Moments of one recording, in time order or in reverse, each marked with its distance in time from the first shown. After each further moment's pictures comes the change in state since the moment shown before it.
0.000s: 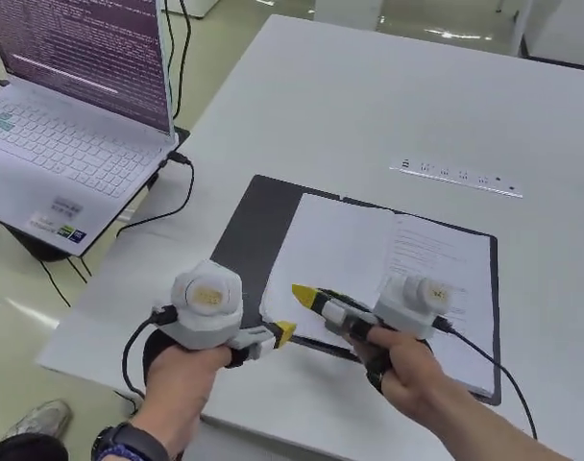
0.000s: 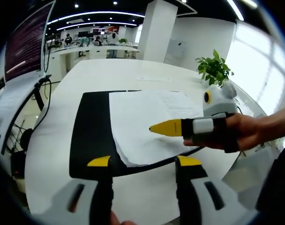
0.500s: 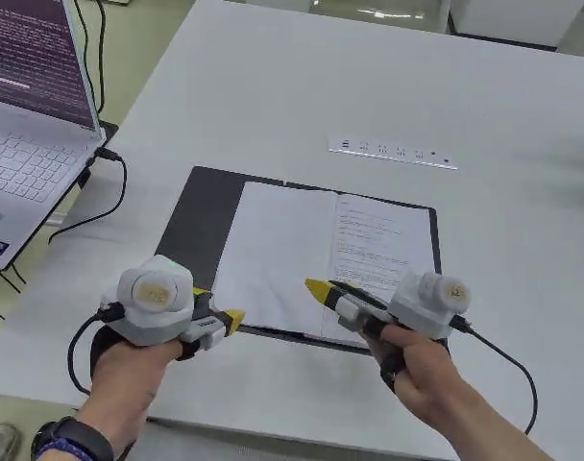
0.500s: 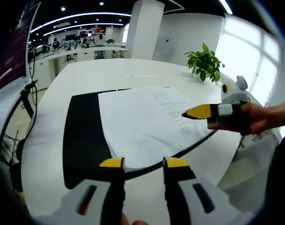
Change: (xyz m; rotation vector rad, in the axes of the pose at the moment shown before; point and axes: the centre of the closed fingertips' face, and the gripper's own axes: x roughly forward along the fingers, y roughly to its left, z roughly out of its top) left arm 0.019 0.004 -0.005 0.076 0.024 -0.068; right arm -0.076 -0.040 0.011 -0.006 -0.091 -0.154
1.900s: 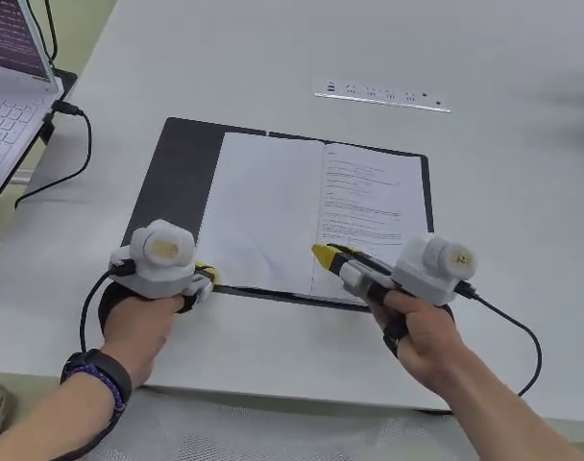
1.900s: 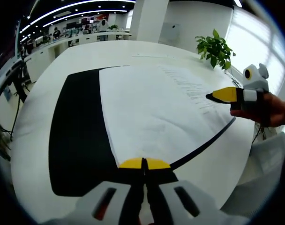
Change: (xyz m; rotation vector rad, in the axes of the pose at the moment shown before) left arm 0.047 0.017 -0.034 -0.023 0.137 0.040; right arm 0.009 -0.020 0.004 -0.029 0.003 -0.022
